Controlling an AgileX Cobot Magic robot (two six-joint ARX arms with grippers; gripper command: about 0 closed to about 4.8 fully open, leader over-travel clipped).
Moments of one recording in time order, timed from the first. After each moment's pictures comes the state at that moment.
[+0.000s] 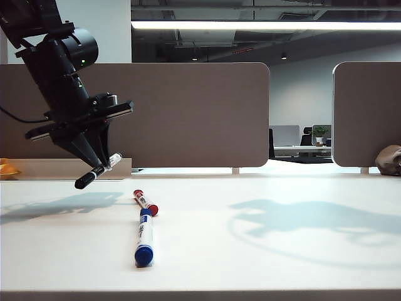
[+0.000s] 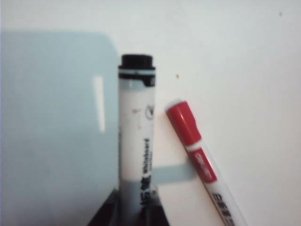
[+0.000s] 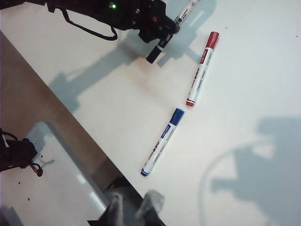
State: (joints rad) left arm -0.24 1.81 1.36 -0.57 0.17 -0.20; right arm 0.57 1.69 2.13 -1.40 -0.42 0.03
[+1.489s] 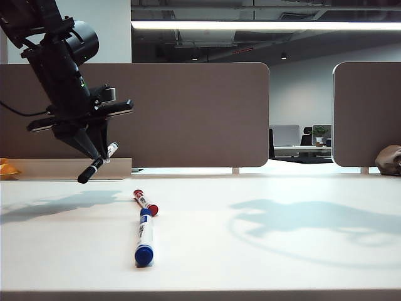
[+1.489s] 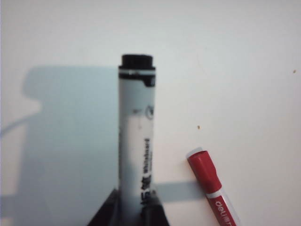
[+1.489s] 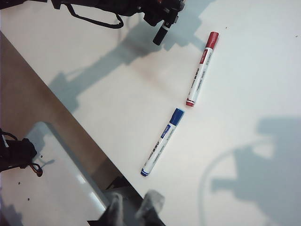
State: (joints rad) left arm -0.24 1.81 1.36 -0.46 0.07 -0.20; right arm 0.57 1.69 2.13 -1.40 -0.42 0.03
